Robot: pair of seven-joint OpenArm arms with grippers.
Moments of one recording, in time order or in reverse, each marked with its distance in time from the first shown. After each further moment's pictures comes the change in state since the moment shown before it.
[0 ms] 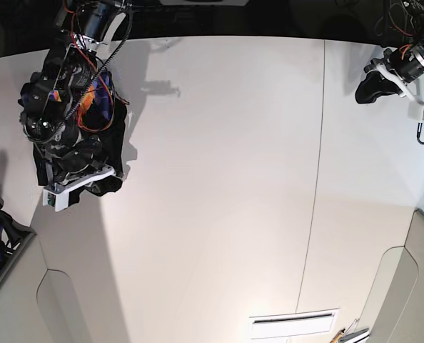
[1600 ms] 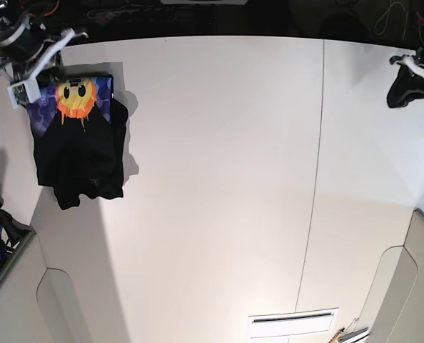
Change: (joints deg) left arm 5.7 -1.9 -12.5 16.5 -6.9 0.0 7.1; right arm -40.5 16.8 8.7 37.7 16.6 15.0 -15.6
